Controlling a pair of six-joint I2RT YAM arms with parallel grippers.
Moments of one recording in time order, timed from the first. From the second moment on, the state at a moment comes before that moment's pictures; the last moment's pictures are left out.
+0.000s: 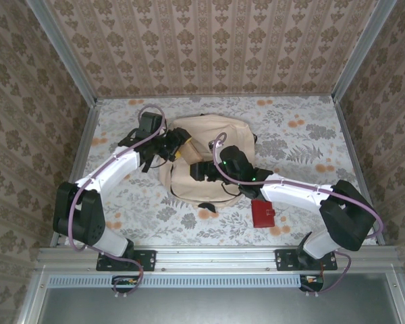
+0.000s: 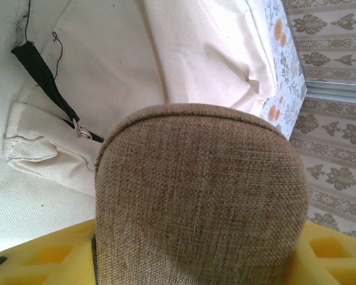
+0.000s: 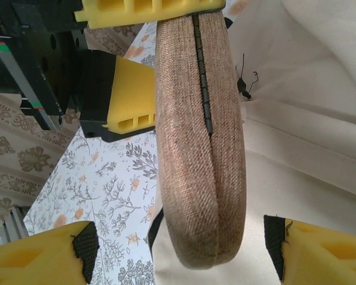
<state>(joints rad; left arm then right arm) -0.42 1.51 1.10 -0.37 0.42 -1.15 0.79 1.51 0.87 0.19 -0.09 0.60</state>
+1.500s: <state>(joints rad) -0.51 1.91 1.48 -0.60 0.29 -0.77 0.38 1.04 0.69 -0.20 -0.35 0.77</state>
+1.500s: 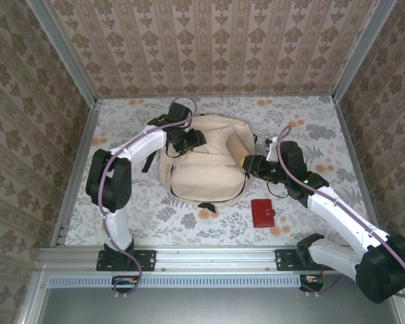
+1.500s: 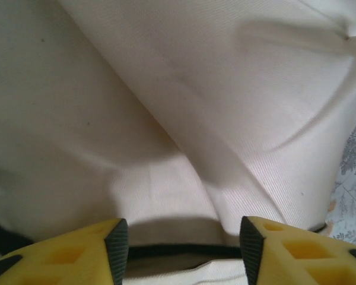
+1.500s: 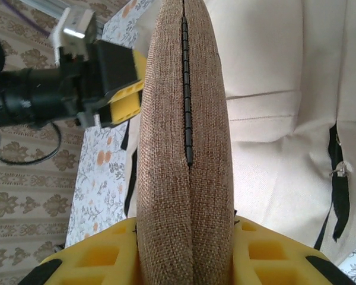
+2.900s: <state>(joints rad) -0.49 1.88 1.53 -0.49 0.44 -0.90 0.39 1.36 0.64 0.09 -0.65 1.00</state>
